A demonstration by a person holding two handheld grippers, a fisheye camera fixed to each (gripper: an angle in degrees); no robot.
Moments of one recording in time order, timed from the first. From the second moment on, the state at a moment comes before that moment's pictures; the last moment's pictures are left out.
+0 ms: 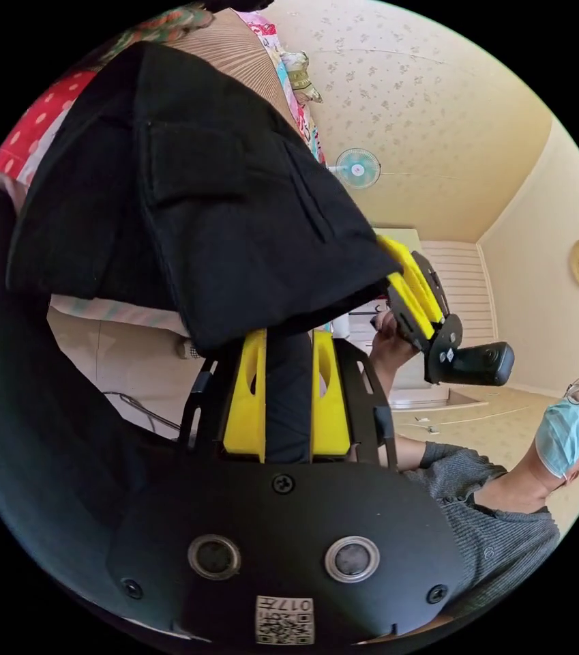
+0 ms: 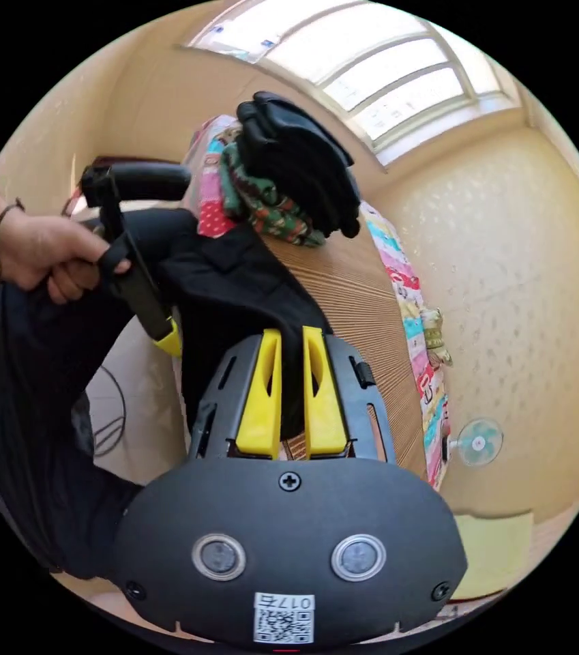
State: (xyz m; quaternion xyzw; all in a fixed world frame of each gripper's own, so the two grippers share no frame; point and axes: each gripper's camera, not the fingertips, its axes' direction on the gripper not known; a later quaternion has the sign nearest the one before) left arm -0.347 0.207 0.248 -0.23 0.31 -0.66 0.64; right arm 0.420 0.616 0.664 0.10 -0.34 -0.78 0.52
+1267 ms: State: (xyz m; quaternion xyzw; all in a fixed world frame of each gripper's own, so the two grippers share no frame) left arm -0.051 0.240 0.077 -0.16 0.07 -0.47 0.86; right arm 0.601 0.196 0.788 -0.15 -0.72 -0.13 0.67
